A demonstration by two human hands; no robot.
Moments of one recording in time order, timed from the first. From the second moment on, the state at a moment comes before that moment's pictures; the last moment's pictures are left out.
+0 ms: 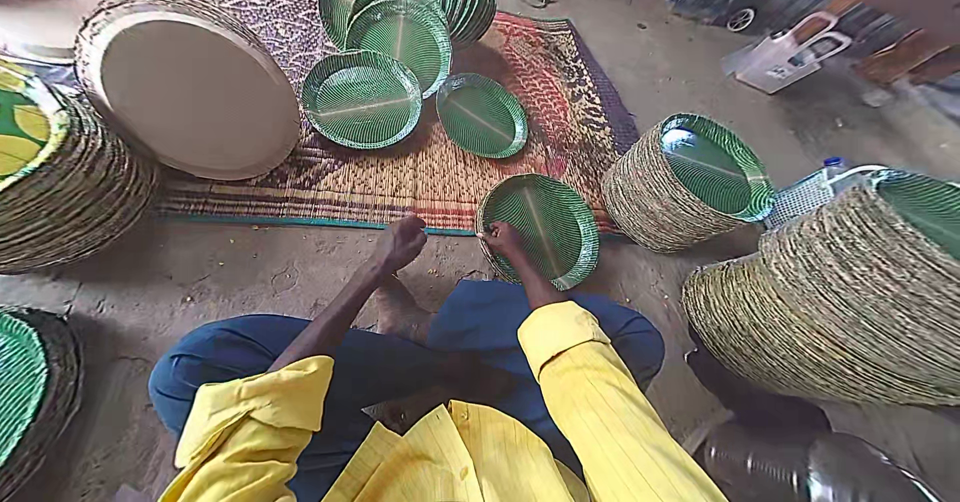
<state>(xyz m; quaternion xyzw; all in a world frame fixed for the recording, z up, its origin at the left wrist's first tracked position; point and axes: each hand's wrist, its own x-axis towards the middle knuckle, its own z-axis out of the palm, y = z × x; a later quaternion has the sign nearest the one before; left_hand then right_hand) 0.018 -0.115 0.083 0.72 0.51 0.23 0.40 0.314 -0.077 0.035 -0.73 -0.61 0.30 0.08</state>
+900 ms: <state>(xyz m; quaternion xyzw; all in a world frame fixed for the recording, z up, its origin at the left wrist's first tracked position) 0.040 -0.135 0.047 0.80 0.57 -0.03 0.18 0.171 -0.112 0.040 -0.52 -0.80 0.29 -0.08</state>
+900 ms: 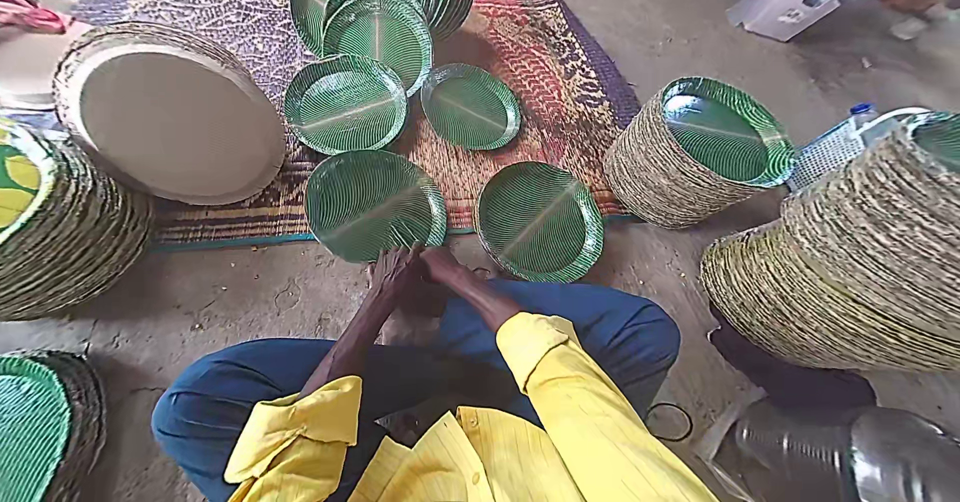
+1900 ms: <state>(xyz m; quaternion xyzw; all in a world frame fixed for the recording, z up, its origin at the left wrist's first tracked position) 0.057 -0.126 0.003 0.85 0.46 -0.10 0.21 0.312 -0.069 0.018 -0.77 -0.51 0.34 0.20</state>
